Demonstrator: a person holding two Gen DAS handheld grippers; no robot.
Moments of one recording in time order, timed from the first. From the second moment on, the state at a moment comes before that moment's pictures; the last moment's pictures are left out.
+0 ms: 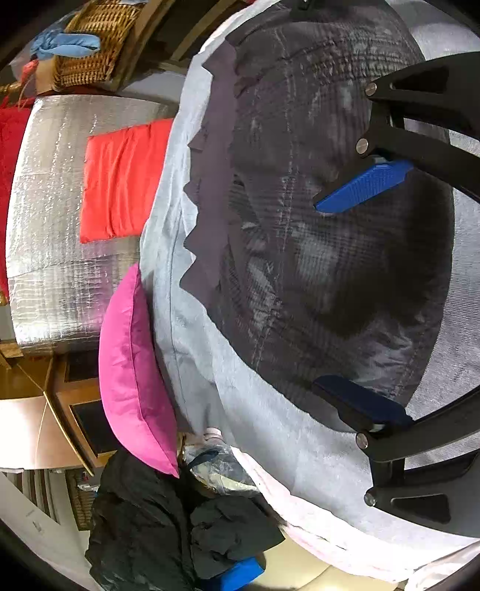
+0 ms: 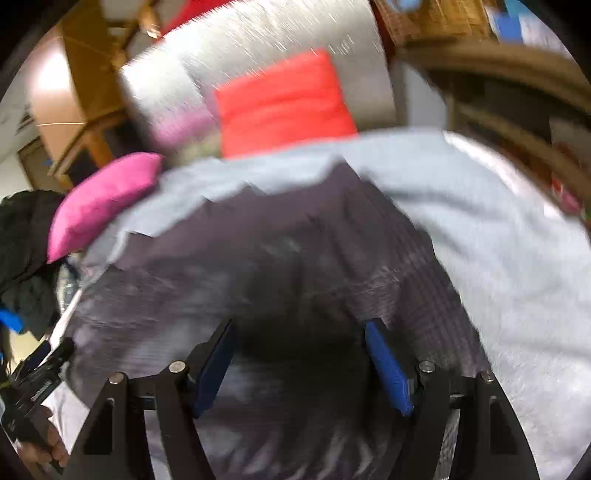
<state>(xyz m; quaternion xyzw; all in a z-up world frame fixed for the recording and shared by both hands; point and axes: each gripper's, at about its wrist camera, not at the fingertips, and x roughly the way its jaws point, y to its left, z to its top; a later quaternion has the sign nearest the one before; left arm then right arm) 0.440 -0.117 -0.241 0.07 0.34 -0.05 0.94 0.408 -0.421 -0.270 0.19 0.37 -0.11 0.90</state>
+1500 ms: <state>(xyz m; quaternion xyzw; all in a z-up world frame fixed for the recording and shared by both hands) 0.450 -0.065 -0.267 0.07 0.42 0.02 0.91 0.362 -0.422 -0.250 0.24 0.40 -0.03 0.89</state>
